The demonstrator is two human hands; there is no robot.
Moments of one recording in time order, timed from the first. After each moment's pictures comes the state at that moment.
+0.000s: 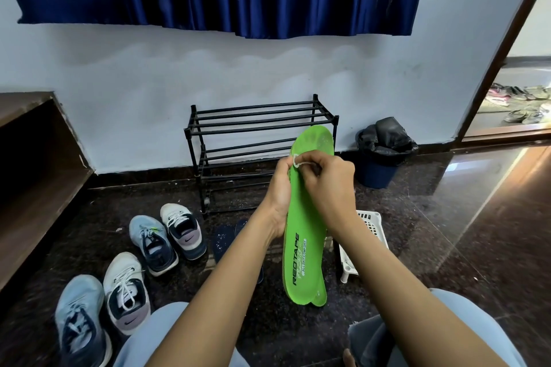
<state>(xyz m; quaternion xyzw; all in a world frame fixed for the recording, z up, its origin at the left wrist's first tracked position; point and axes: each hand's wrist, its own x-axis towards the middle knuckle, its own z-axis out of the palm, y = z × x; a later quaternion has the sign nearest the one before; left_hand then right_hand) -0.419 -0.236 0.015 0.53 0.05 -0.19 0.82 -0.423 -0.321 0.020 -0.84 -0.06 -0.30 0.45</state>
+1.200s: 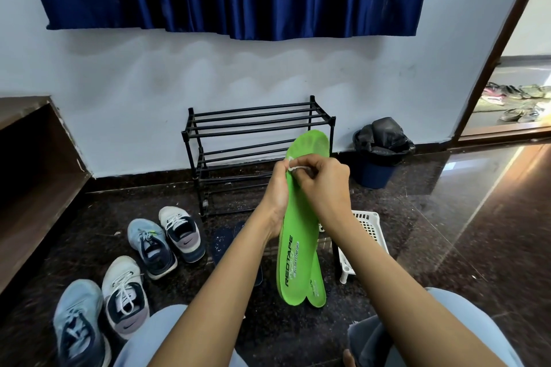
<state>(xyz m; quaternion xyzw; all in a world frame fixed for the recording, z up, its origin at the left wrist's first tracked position) -0.417 -0.235 0.013 0.58 0.05 -0.16 0.79 -0.422 -0.321 0.018 -0.84 -0.04 -0.28 0.46</state>
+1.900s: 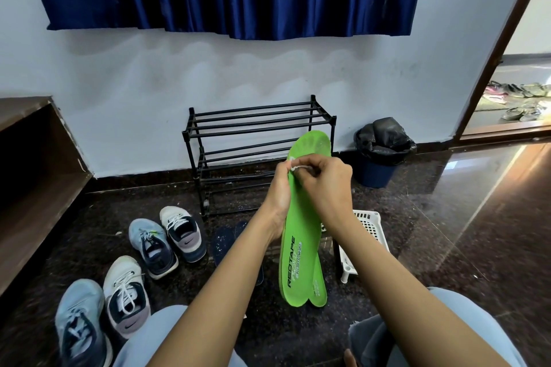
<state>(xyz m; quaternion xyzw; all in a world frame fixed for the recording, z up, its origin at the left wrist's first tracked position) -0.419 -0.238 0.012 0.58 0.04 -0.16 0.80 -0.420 -0.324 0.019 -0.83 -0.04 -0.28 0.48</state>
